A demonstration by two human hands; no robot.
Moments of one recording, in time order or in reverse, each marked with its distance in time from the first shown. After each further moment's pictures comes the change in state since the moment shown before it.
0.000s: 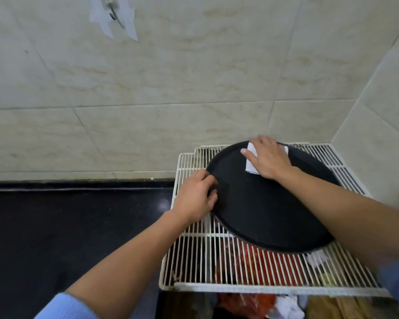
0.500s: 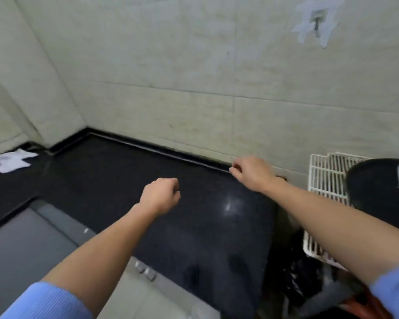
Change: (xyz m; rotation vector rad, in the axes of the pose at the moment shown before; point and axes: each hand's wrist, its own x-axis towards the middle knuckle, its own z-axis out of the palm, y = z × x) left_hand -0.306 -0.192 -0.211 0.394 -0.041 -0.727; right_hand -0.094 -0.391 0.025 0.157 -0.016 -0.623
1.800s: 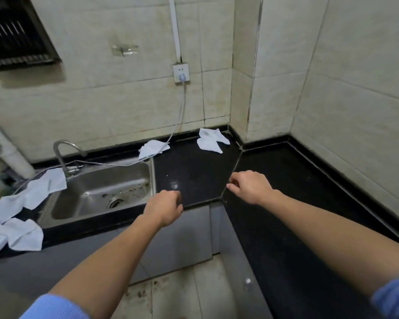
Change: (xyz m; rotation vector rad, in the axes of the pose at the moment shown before) left_hand -0.087 -0.691 -0.053 0.027 -0.010 -0.836; right_hand 0.392 -0.712 0.261 0.066 -0.287 -0.829
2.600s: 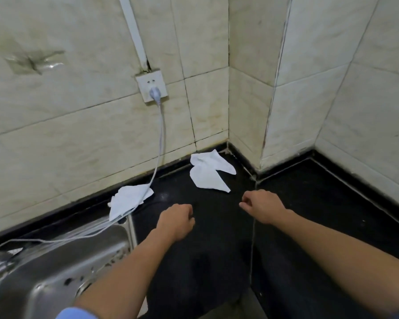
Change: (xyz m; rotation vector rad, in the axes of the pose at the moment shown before) left_hand 0.386 -0.074 0.041 -0.070 -0.173 0.133; right_hand 0.316 0.108 0.079 0.090 -0.183 0.284
